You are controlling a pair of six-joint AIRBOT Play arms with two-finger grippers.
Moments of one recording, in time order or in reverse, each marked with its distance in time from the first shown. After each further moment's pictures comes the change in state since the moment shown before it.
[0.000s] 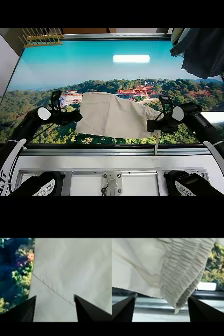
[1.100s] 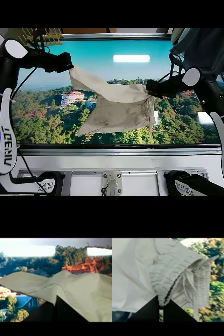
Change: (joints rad) left arm 0.046 -0.348 0.981 -0.031 -0.381 0.007; right arm -0.079 -0.195 0.490 0.094 -0.053 0.020
